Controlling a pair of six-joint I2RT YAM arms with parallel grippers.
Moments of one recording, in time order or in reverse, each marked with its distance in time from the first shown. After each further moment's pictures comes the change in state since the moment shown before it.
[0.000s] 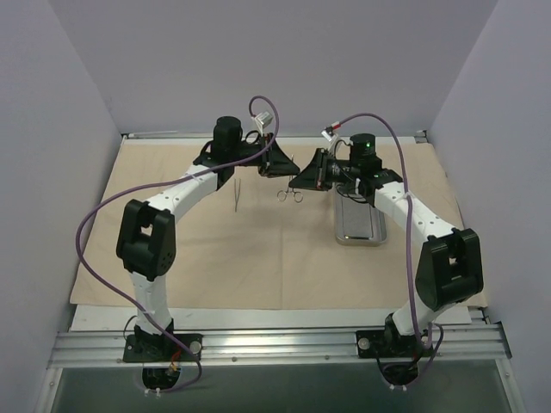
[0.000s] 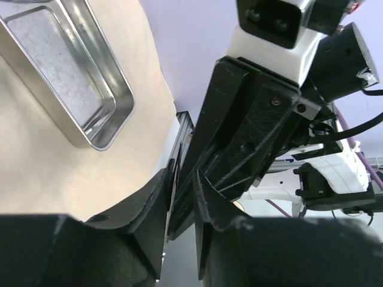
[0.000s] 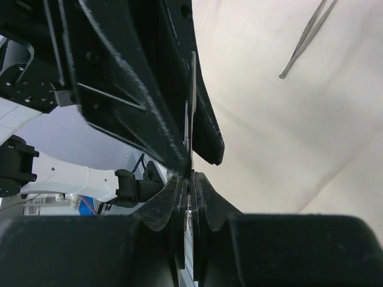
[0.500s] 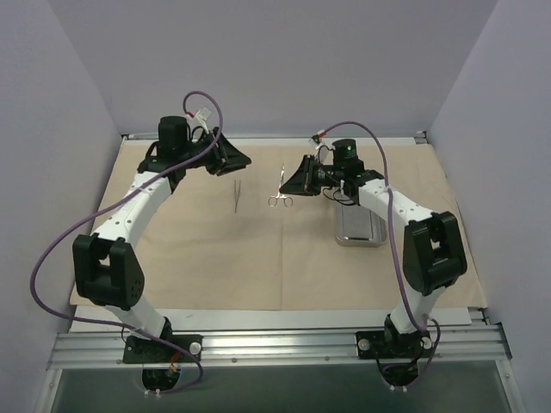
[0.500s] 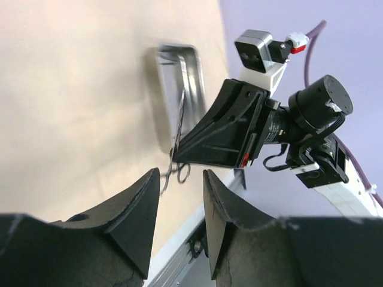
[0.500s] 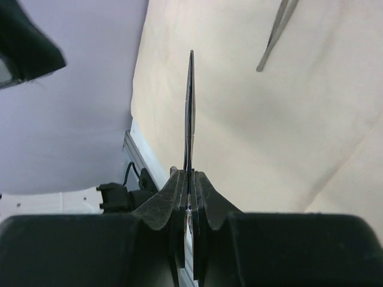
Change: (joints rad) left arm 0.203 -0.288 -0.140 -0.312 -0.218 0.186; right arm 0.052 0.121 0.021 0.018 0.071 0.052
